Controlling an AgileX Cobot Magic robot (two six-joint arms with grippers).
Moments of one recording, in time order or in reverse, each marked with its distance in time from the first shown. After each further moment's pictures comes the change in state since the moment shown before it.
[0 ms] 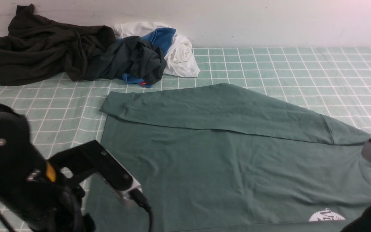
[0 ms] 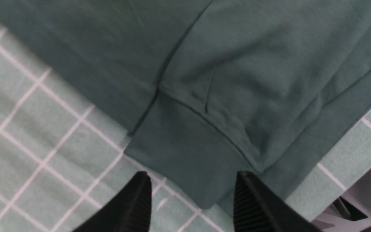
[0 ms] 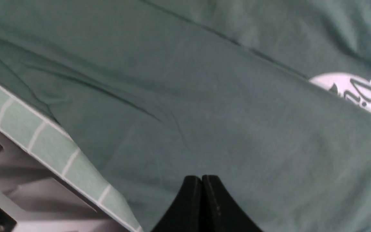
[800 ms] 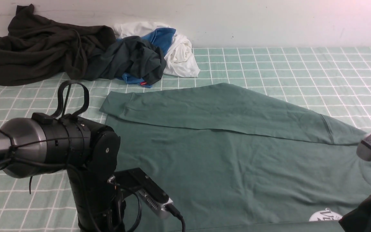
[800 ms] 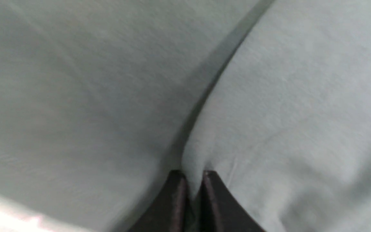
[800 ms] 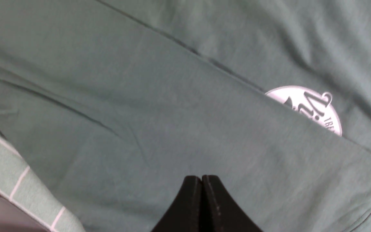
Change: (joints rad) right arm 0.049 0.000 0.012 -0.103 -0.125 0.073; left arm -0.022 0.394 -0.094 0.006 -0.064 0.009
